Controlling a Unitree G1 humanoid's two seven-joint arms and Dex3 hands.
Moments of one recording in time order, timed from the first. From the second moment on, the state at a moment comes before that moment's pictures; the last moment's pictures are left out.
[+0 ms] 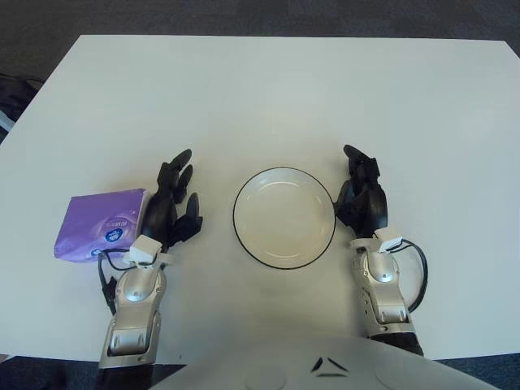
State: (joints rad) left arm 0.32 0.13 0.06 -0.37 0.03 -0.19 -0.07; right arm 0.15 0.10 0.08 -0.01 -0.09 -0.31 -0.12
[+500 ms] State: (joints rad) left arm 0.32 0.15 0.03 -0.44 0.03 -0.20 -0.12; right arm 0.11 0.10 0.08 0.03 -0.10 -0.32 -0.13
